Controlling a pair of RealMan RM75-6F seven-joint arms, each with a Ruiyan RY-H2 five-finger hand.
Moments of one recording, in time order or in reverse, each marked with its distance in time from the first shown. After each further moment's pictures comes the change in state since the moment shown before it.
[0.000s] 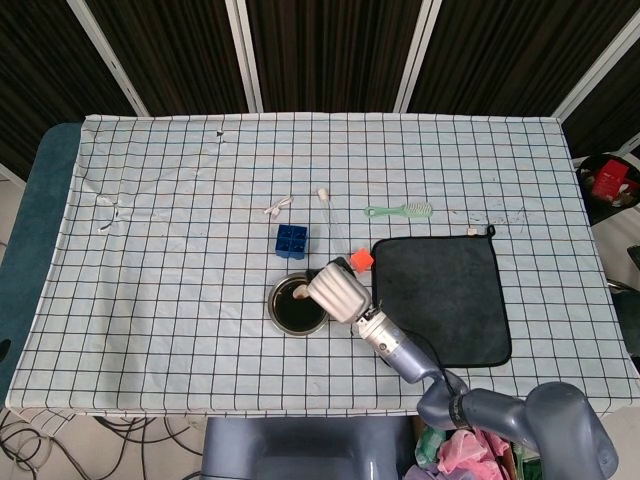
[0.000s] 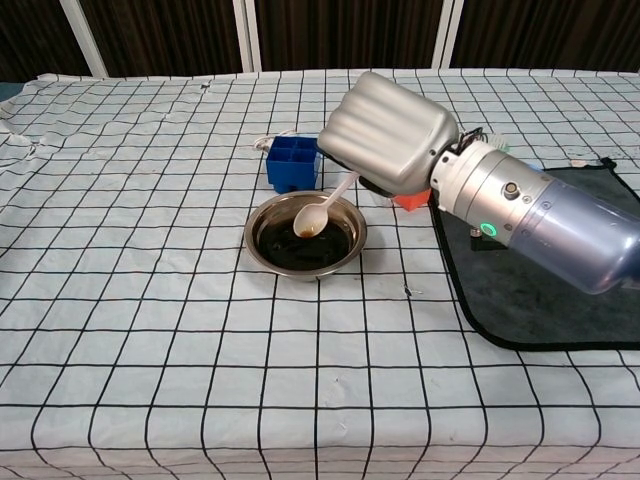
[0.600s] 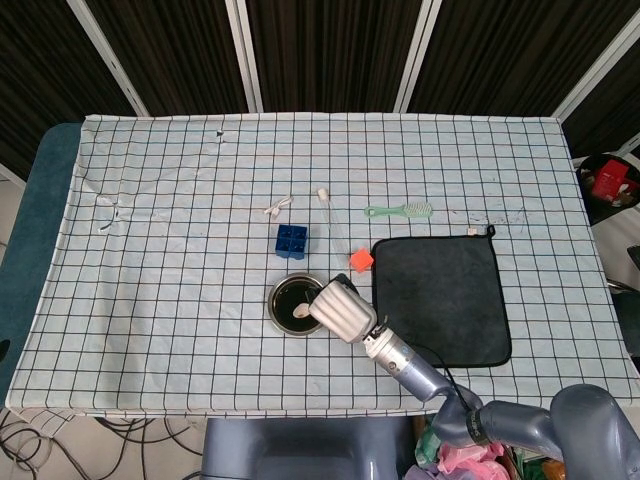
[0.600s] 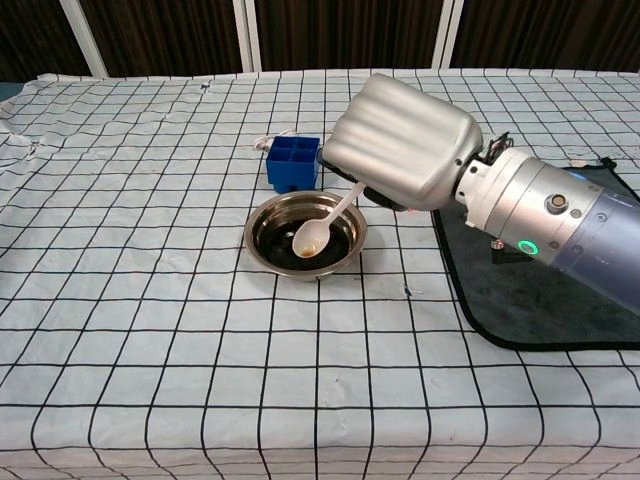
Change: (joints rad) left arm 0.003 -0.002 0.000 -0.003 0.002 0.008 0.005; right arm -0.046 0.096 -0.049 -0.200 -0.040 0.027 -0.060
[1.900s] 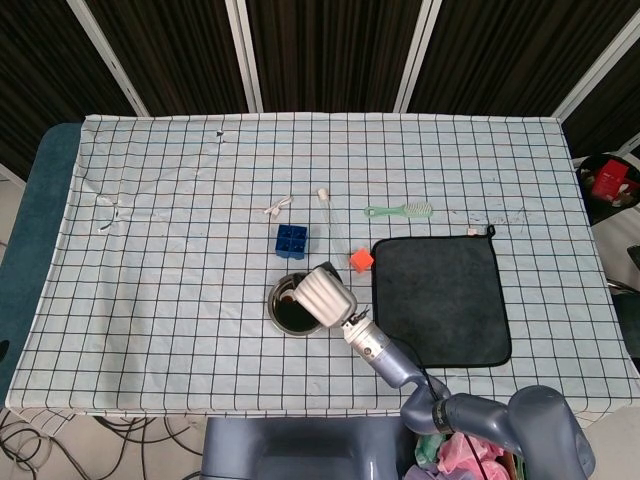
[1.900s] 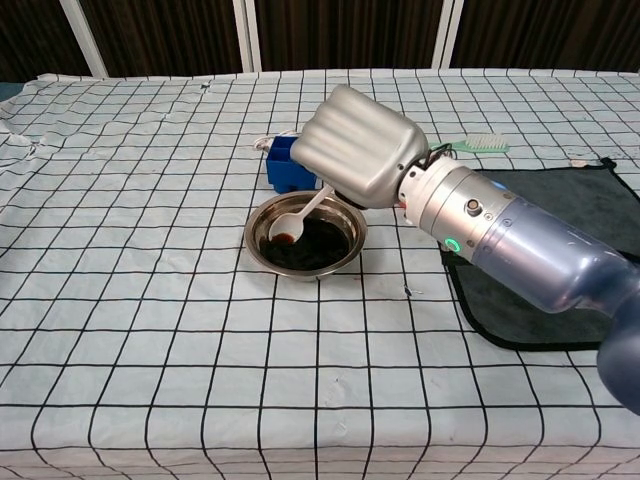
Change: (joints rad) left arm 0.001 0.005 0.002 0.000 0.003 -0.003 -0.009; right arm 0.059 -0.193 0.087 0.256 0.056 -0.042 0.044
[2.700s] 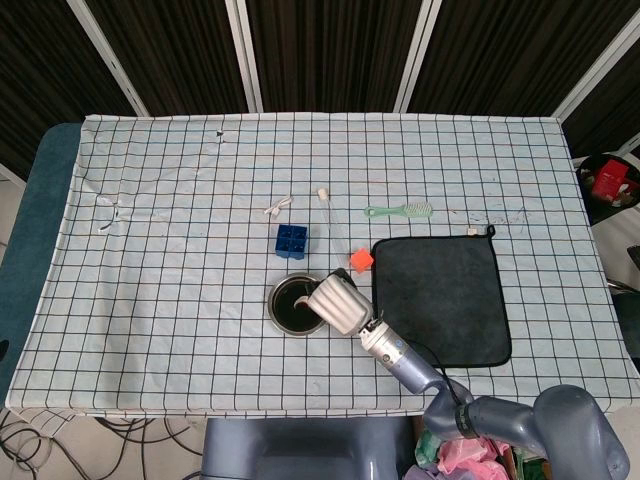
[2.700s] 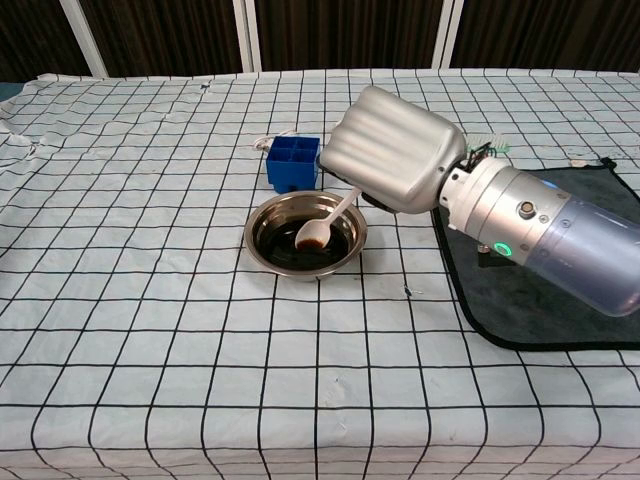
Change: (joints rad) left arm 0.000 -0.002 -0.002 -0.002 -0.006 0.000 0.009; right arm -0.047 0.127 -0.073 -0.141 -0.038 0.028 -0.024
